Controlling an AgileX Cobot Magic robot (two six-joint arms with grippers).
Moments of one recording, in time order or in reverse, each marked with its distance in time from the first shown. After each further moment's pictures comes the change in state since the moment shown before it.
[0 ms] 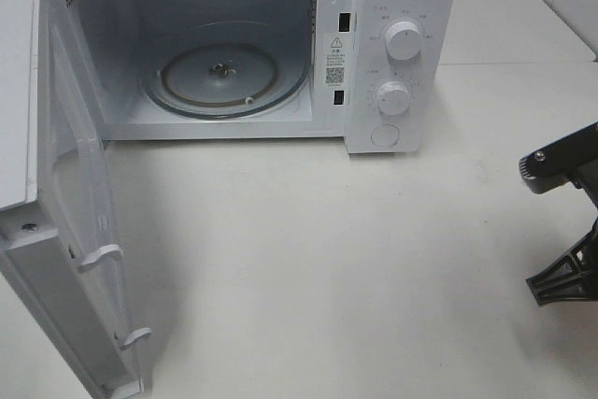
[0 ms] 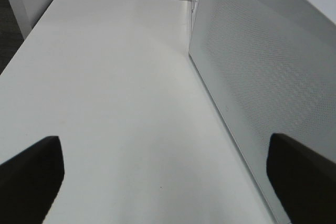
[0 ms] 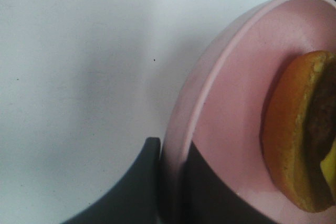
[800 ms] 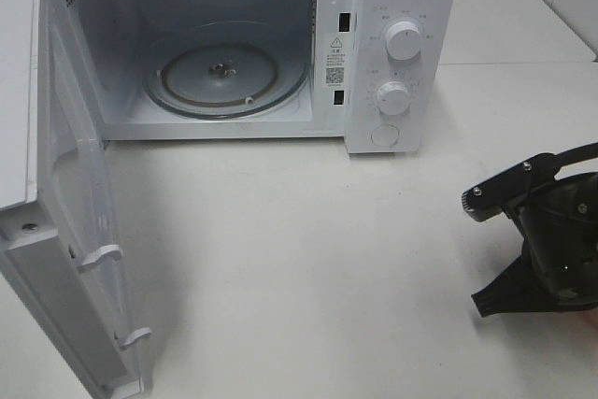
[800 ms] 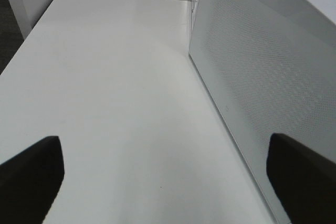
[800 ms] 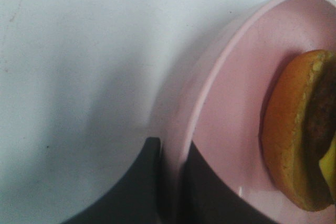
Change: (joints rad) left arm 0.000 0.000 0.000 0.000 0.000 0.000; right arm 0.000 0.344 -0.004 -0.313 -0.175 0.383
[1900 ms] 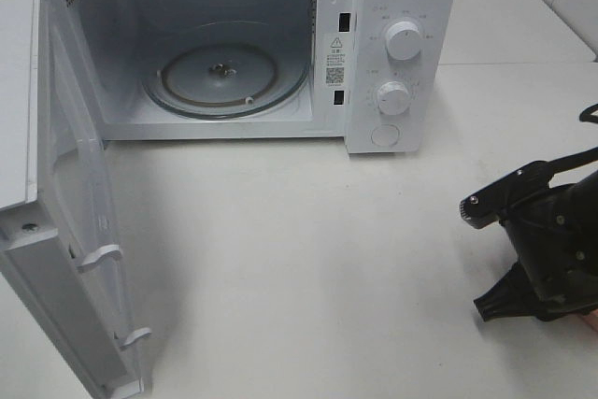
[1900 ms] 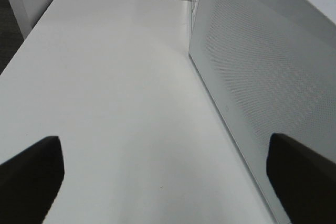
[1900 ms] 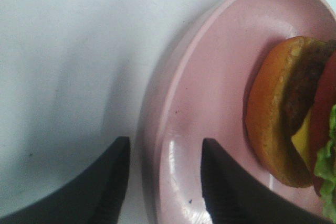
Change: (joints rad) left arm 0.000 0.000 0.000 0.000 0.000 0.000; right arm 0.000 0.055 -0.006 -0.030 0.026 0.038
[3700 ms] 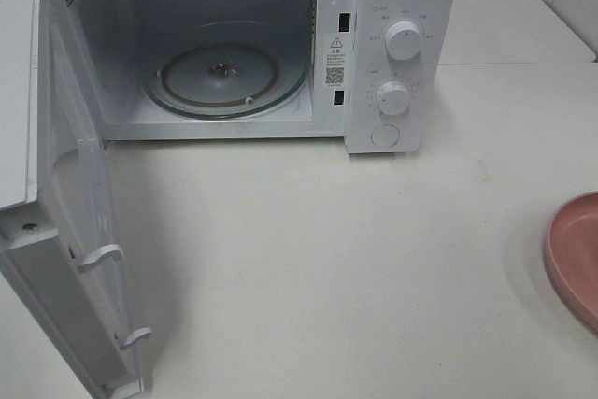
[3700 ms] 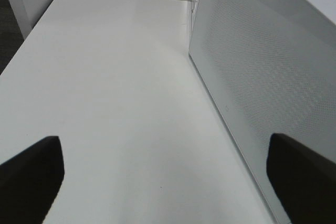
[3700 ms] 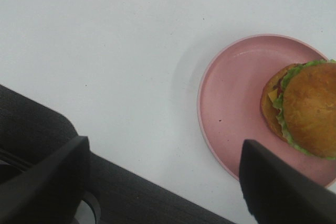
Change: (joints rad) left arm 0.000 0.000 0.000 0.000 0.000 0.000; right arm -0.006 -1.232 -0.126 0.934 0.409 -1.249
